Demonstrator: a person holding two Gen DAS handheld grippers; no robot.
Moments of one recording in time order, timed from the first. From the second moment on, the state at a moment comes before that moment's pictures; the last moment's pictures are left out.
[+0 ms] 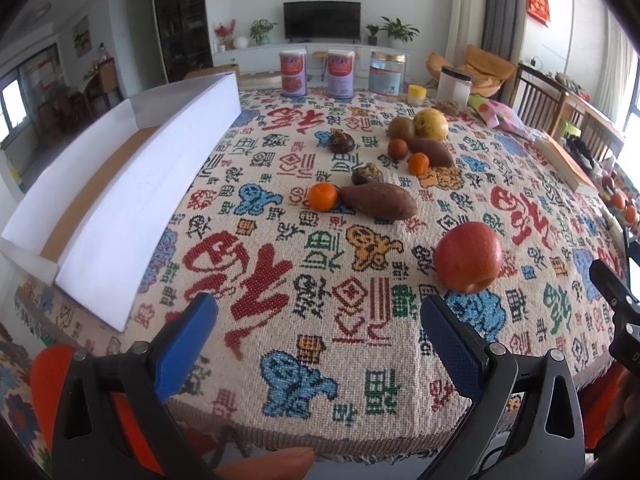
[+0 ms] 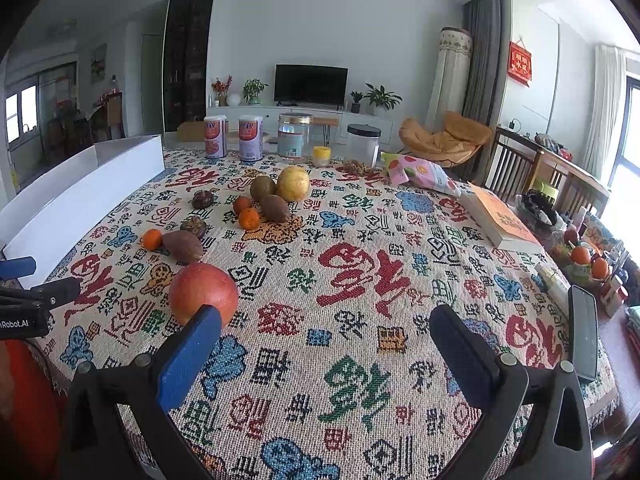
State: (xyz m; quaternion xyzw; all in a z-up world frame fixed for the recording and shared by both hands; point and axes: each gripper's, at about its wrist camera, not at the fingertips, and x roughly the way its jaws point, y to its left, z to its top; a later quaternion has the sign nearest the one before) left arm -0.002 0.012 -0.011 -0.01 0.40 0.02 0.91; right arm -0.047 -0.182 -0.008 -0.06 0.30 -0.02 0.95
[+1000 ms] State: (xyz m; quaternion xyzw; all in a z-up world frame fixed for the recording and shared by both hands) left arm -0.003 0.016 -0.012 -0.02 0.40 0.02 0.92; right arm -0.013 -0.156 -0.056 -0.01 0.38 0.14 0.91
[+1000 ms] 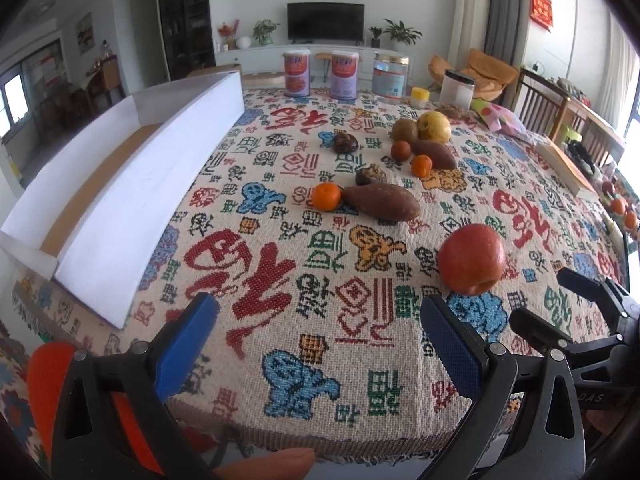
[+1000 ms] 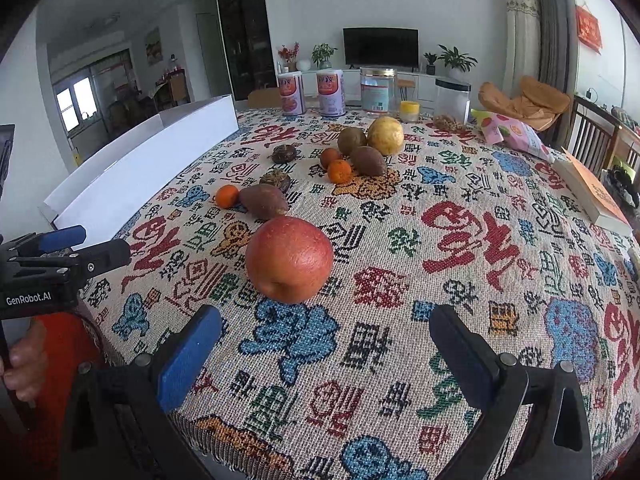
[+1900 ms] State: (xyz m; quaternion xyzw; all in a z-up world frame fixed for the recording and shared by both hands) left arm -0.006 0.035 -0.014 -0.03 0.40 0.04 0.92; right arm 0.101 -0.135 -0.078 0.04 0.47 0.17 0.86
